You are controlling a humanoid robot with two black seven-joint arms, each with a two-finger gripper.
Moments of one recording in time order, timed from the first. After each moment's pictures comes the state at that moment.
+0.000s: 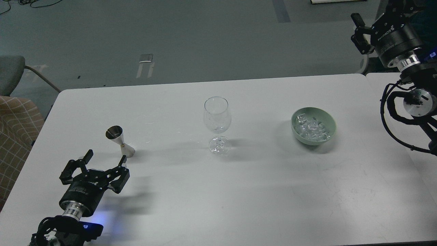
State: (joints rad) left arm 0.28 -0.01 -1.76 -1.51 -0.08 -0.08 0.31; right arm 0.80 -0.54 0.76 0.86 -0.27 0.23 0.49
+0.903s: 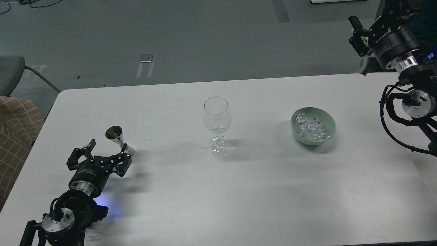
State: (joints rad) left arm 0.07 -0.04 -1.80 -1.31 0.04 -0.05 0.28; right arm 0.80 -0.54 0.73 0.86 -0.27 0.22 0.49
